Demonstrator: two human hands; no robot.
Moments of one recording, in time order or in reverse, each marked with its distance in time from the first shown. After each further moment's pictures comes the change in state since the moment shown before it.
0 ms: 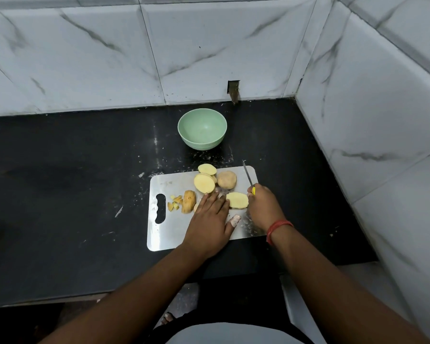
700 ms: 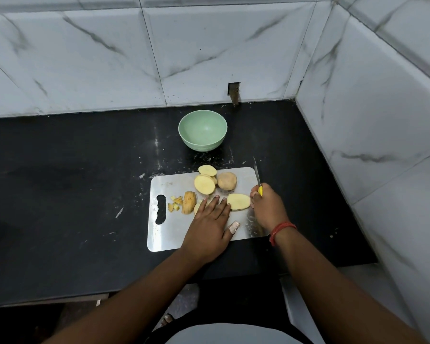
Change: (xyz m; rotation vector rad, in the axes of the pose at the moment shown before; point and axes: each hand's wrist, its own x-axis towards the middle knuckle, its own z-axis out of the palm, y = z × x) left_hand -0.010 0.001 -0.005 -0.008 -0.120 0.005; right_hand 0.001 0.008 -0.002 0.264 0.053 0.120
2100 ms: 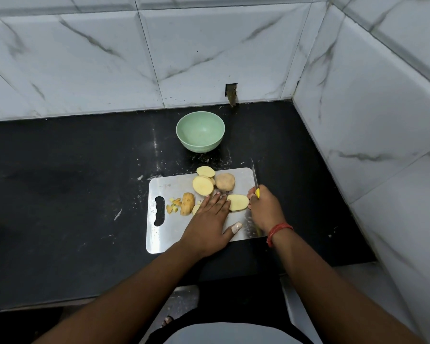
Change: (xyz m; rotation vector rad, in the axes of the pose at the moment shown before) left_hand 0.014 -0.006 -0.004 -0.050 -0.042 0.053; right_hand 0.002 0.005 0.006 0.052 0.007 0.030
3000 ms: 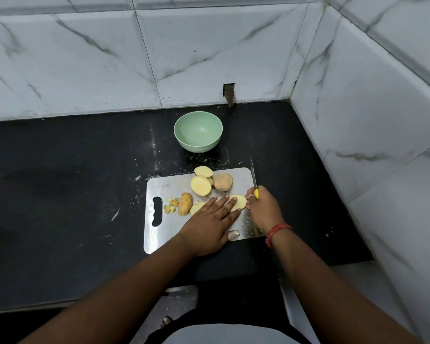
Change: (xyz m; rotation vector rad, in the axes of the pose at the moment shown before) left_hand 0.006 -0.008 -0.003 0.269 -0.181 0.247; right_hand -0.004 -0.002 -0.004 0.044 -0.012 0.027
